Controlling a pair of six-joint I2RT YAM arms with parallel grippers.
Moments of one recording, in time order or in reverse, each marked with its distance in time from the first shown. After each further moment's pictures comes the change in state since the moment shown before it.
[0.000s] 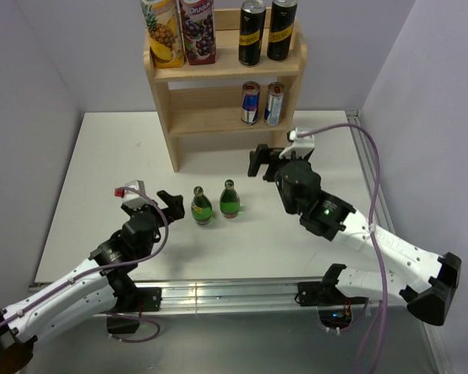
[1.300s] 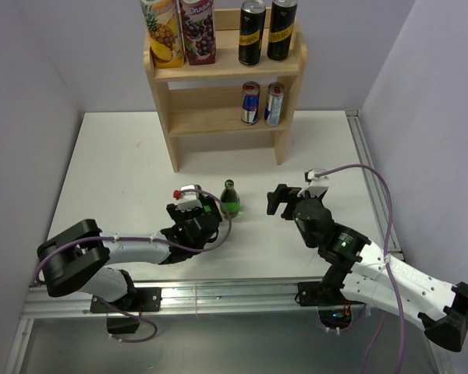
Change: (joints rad) left arm -0.265 0.791 0.140 0.353 -0.299 -0.097; right arm 0.014 -0.357 -0.425 -0.174 -0.039 0.216
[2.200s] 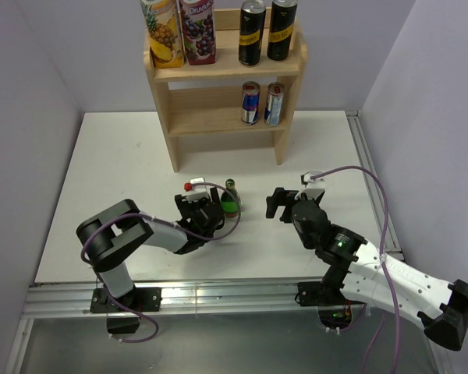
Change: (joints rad) left arm 0.104 0.313 0.058 0.362 -0.053 0.238; right arm 0.000 0.013 -0.045 0.002 -0.015 0.012
